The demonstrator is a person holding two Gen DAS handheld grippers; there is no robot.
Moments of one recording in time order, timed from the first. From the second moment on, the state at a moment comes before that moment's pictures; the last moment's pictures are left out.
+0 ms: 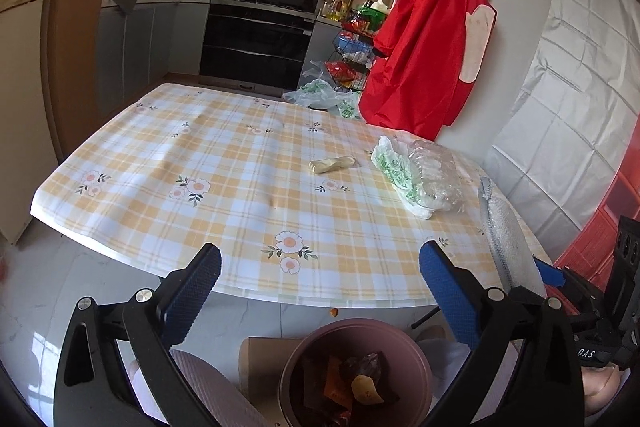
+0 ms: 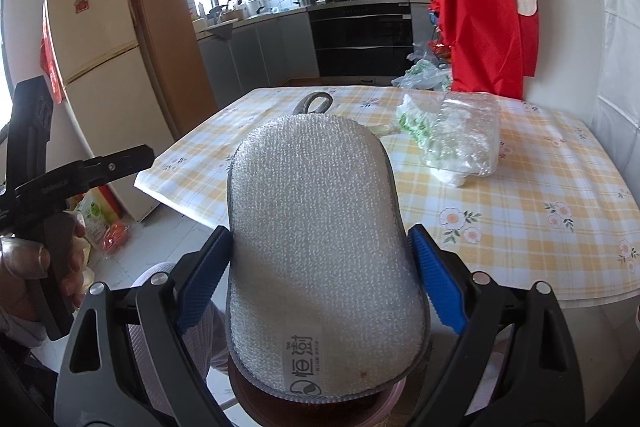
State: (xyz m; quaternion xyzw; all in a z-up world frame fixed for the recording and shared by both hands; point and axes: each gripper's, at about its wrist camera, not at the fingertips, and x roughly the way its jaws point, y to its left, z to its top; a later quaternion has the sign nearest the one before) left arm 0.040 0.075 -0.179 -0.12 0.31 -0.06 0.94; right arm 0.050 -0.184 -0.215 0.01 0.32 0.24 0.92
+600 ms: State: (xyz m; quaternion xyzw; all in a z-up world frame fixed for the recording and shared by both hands) left arm 0.038 0.077 -0.184 -0.12 0.31 -0.05 0.94; right arm 0.049 -0.180 -0.220 0.02 0.33 0.24 0.91
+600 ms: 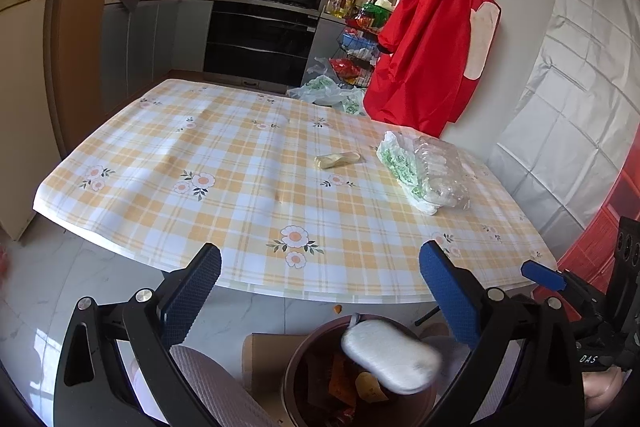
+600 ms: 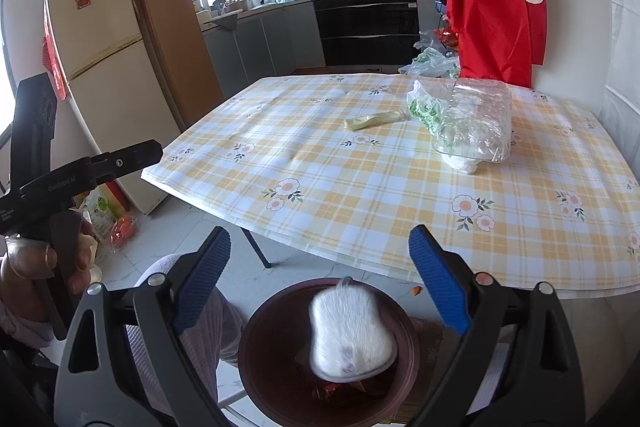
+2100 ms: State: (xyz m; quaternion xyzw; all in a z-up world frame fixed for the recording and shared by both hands) left arm 0.144 0.059 -0.242 -0.08 0.37 -0.06 0.92; right arm 0.253 -0.263 -0.264 0.02 0.35 0.09 0.93
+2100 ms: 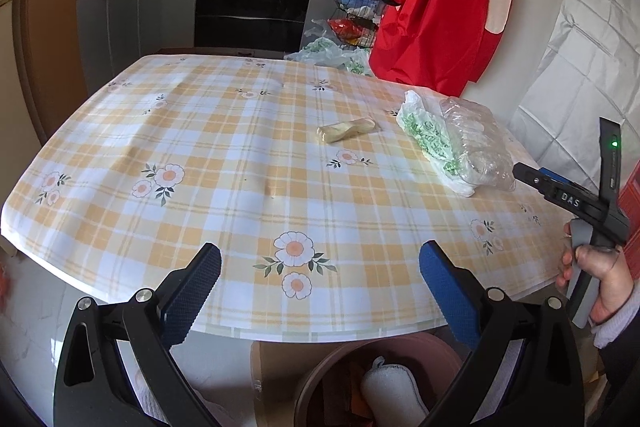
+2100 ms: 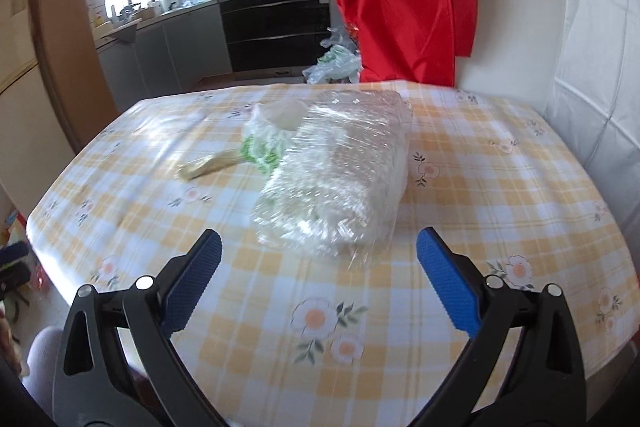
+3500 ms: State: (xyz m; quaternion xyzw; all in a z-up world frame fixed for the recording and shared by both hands) left arm 0.151 0.050 -0.264 -0.09 0.40 -0.07 0.91; right arm 0.235 -0.203 -0.284 0.10 0.41 0.21 0.88
